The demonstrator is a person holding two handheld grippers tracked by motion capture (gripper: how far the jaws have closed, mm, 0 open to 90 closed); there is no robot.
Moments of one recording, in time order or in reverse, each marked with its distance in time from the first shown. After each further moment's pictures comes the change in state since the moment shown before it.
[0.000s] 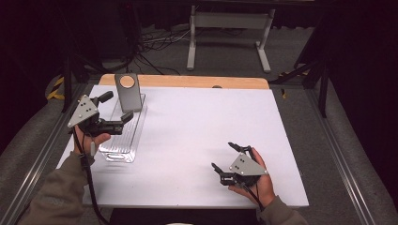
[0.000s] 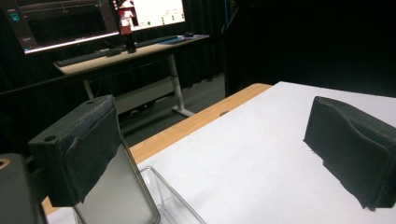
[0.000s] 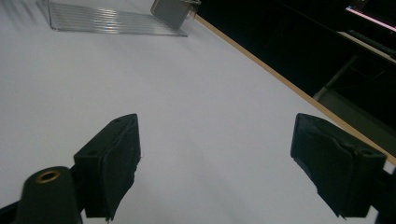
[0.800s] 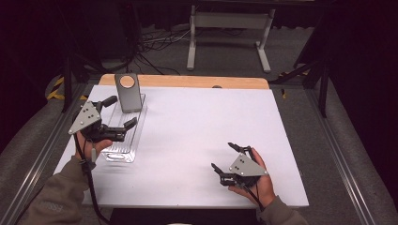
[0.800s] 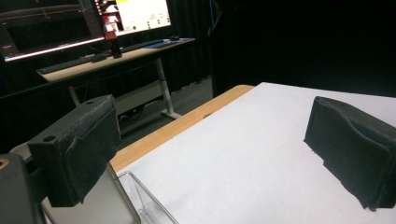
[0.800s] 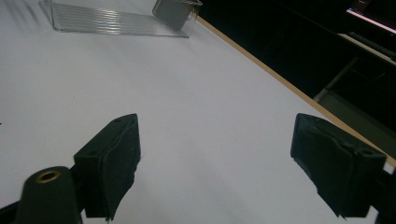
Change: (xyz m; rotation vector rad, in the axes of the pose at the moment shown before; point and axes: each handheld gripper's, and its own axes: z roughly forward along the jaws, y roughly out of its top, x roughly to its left) left arm -0.018 0.002 -0.005 -0.007 -0.050 0.028; right arm 0.001 0.001 -0.001 -0.004 0.001 -0.006
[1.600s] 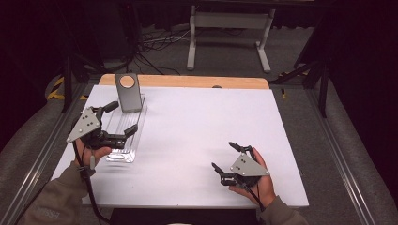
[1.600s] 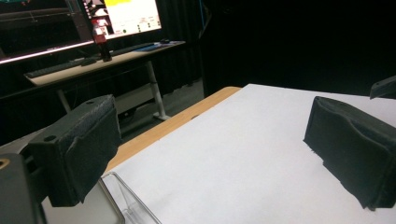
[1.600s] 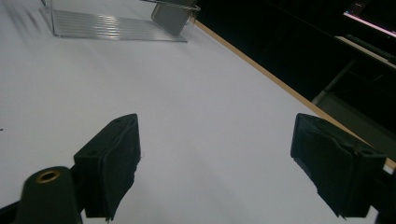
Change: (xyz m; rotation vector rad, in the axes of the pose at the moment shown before) left arm -0.016 -0.001 -0.010 -0.012 -0.035 0.009; right arm -0.001 0.002 -0.002 -0.015 -0.005 0.008
